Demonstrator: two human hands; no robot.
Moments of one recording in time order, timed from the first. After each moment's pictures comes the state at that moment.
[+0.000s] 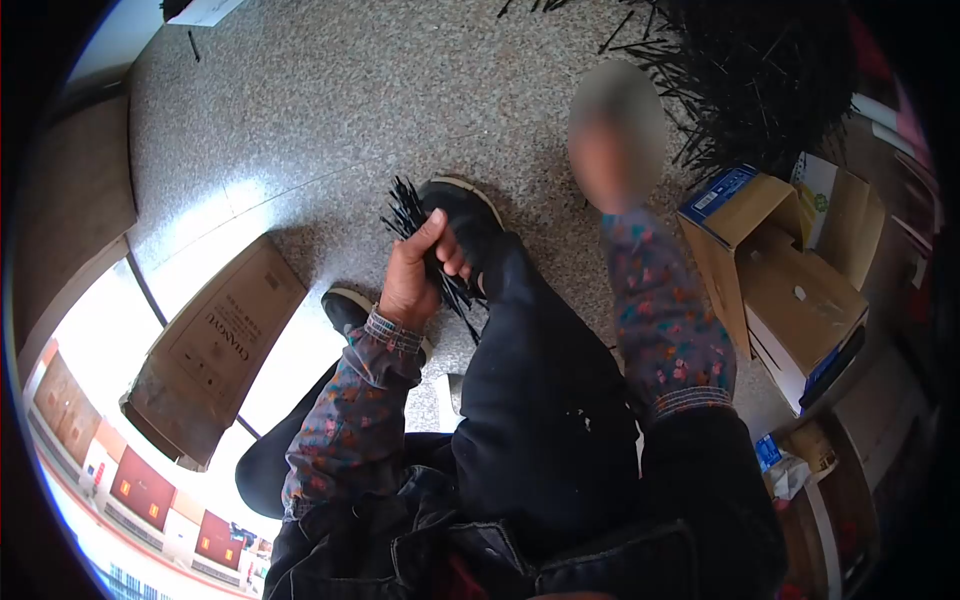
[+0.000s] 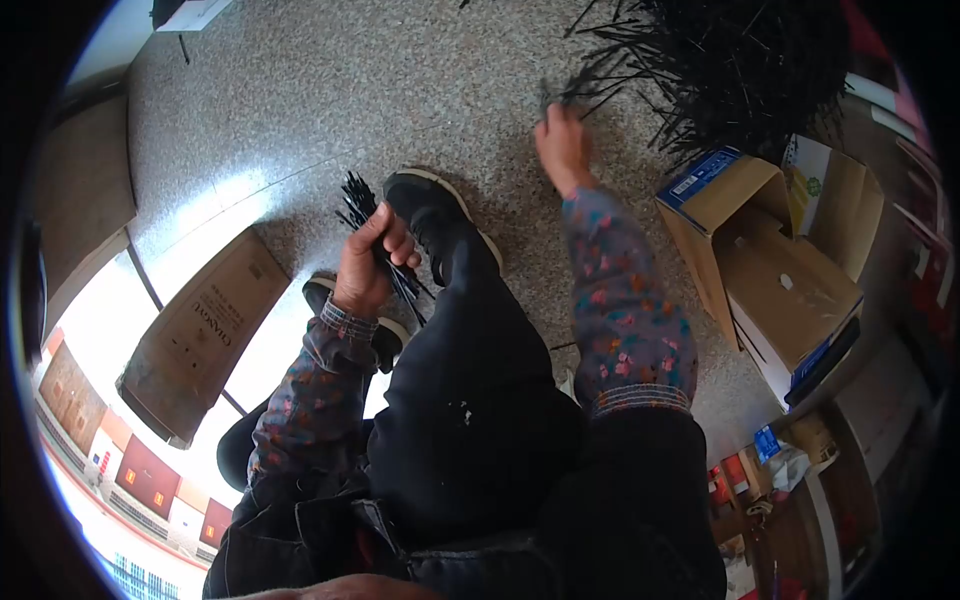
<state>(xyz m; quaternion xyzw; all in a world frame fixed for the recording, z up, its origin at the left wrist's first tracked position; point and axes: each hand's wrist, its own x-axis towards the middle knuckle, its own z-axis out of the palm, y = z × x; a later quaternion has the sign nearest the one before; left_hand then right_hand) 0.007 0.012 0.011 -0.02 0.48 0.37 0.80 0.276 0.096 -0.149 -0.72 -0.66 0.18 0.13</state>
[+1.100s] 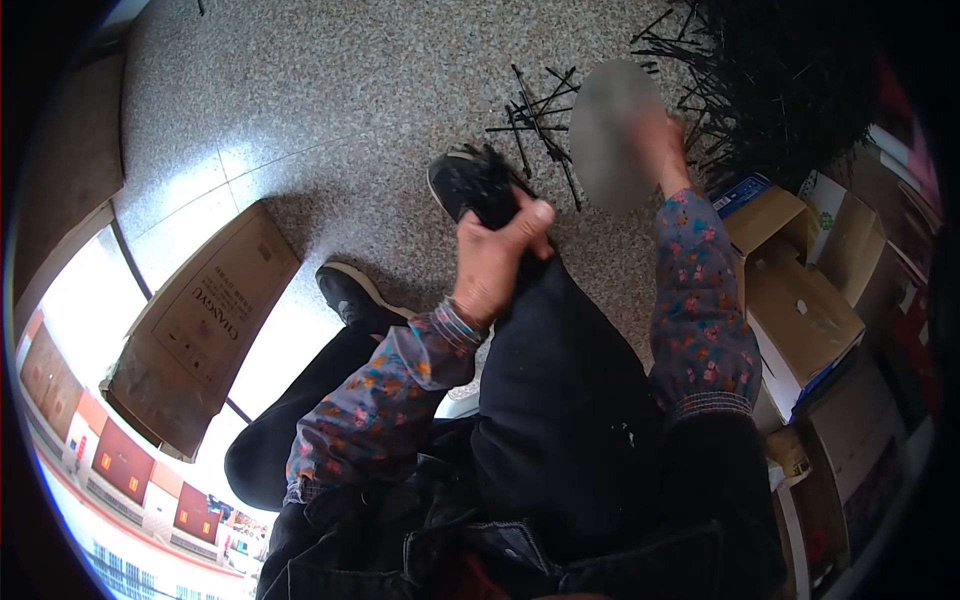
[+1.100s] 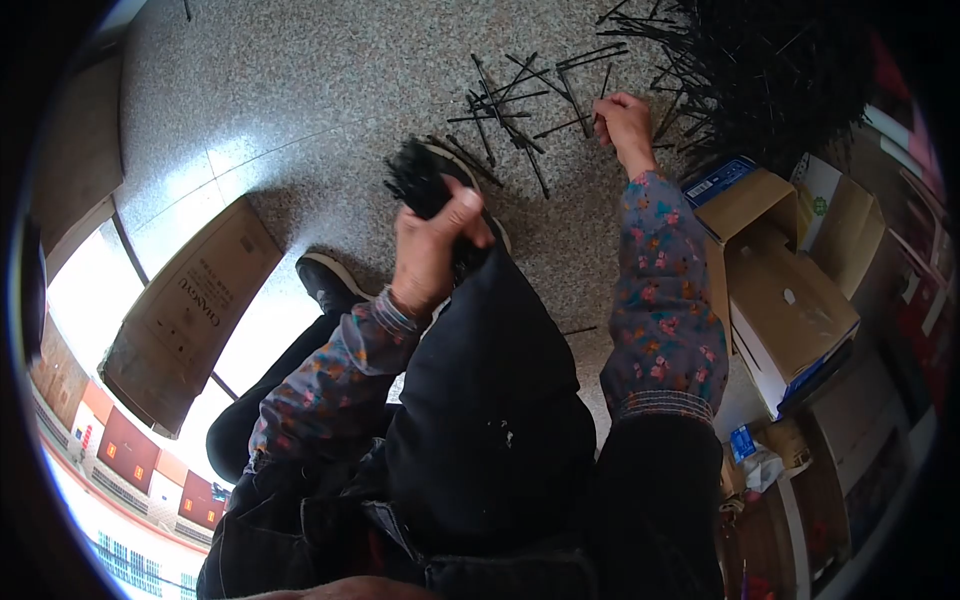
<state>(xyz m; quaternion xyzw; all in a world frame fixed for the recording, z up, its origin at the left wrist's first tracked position) 0.059 0.020 0.030 0.06 0.53 0.47 0.70 0.315 0.131 -0.112 -0.75 -0.36 0.53 0.14</state>
